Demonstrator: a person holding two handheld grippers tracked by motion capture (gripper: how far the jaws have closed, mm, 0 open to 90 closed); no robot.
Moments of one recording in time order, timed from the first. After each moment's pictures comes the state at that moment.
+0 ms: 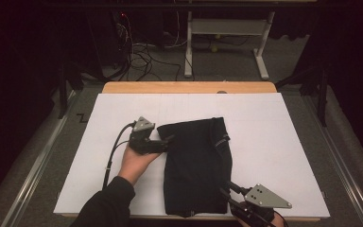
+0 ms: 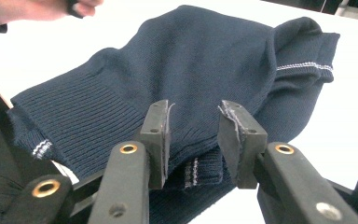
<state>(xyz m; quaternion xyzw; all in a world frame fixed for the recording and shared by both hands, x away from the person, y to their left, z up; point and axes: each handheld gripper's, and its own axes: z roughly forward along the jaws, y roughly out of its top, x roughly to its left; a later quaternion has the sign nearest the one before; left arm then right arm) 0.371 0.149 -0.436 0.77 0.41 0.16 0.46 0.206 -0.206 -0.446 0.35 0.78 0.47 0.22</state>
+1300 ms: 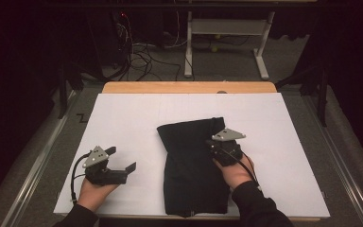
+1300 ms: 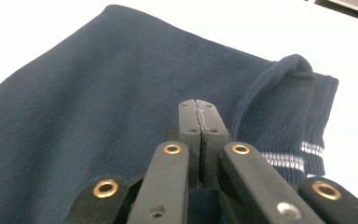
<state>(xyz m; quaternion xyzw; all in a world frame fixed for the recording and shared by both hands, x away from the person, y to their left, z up) 0.295 0.242 -0.464 0.76 0.40 0.18 0.48 0.356 -0.145 -0.429 0.39 0.81 0.37 0.23</state>
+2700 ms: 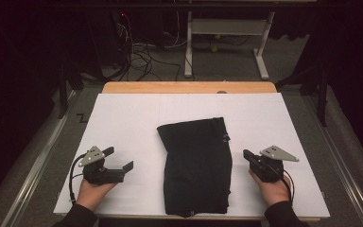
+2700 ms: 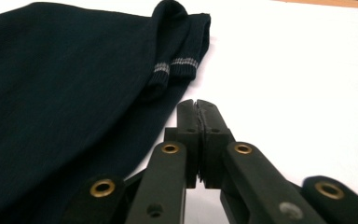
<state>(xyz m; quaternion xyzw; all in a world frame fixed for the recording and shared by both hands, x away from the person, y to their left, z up) 0.300 0.254 -0.473 0.74 0.42 0.16 0.50 0.313 -0.264 -0.463 0.46 0.73 0.44 0.25</state>
